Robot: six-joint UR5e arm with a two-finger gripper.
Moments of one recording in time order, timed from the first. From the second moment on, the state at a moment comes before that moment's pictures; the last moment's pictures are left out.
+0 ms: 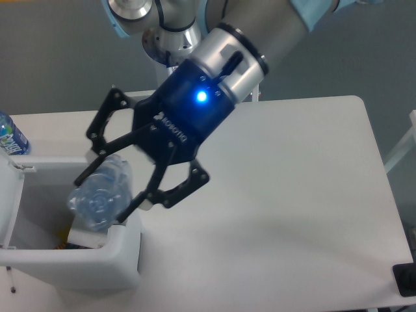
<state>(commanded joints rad) 2.38 -2.01 -1.03 -0.97 0.45 0.35</state>
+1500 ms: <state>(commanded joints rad) 2.25 -2.01 -1.21 -0.78 0.57 0.48</state>
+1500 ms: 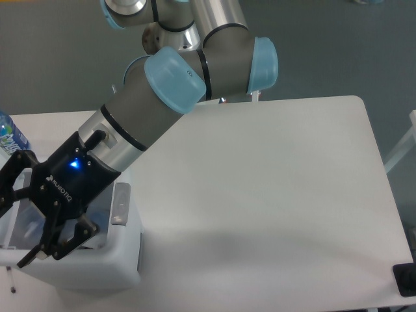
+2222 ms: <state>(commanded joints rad) 2.53 -1.94 -1.34 -0.78 0.57 0.61</state>
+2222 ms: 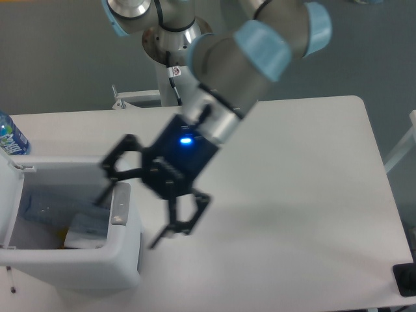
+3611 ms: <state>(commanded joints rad) 2.75 -1.96 -1.53 -0.83 1.24 1.13</state>
